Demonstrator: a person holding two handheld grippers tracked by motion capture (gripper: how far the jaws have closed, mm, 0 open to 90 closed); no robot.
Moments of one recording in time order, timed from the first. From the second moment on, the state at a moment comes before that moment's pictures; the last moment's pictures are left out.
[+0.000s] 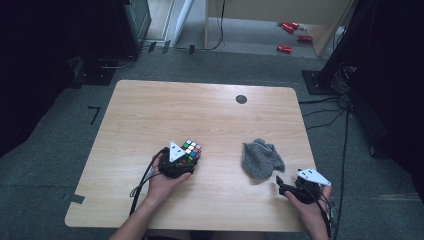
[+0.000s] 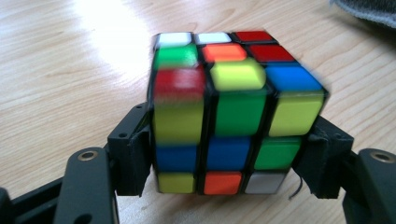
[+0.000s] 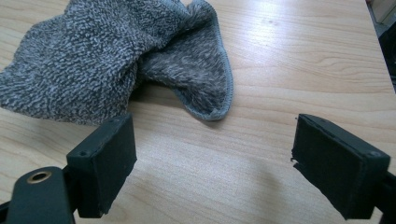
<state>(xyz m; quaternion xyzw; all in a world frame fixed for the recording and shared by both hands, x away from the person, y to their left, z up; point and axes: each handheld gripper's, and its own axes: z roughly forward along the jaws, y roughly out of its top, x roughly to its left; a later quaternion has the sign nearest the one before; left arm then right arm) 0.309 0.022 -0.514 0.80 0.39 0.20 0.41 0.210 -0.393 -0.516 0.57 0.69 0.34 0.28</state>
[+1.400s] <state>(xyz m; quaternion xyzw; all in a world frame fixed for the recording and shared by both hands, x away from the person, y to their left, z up) 0.277 0.106 -0.481 0.78 0.41 0.19 0.43 0.210 -0.406 -0.526 0.58 0.71 0.30 0.24</state>
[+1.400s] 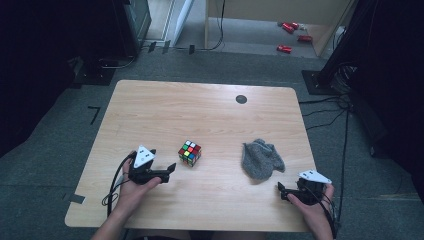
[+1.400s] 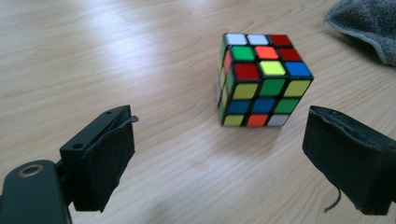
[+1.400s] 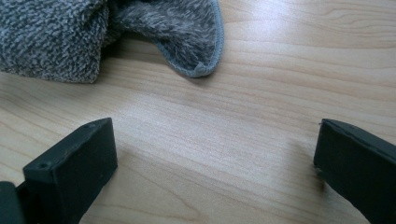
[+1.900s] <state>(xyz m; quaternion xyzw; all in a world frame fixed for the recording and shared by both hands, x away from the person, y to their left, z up) 0.259 0.171 -0.490 0.76 0.47 0.20 0.40 0.210 -0.406 -0.526 0.59 0.71 0.31 0.23</state>
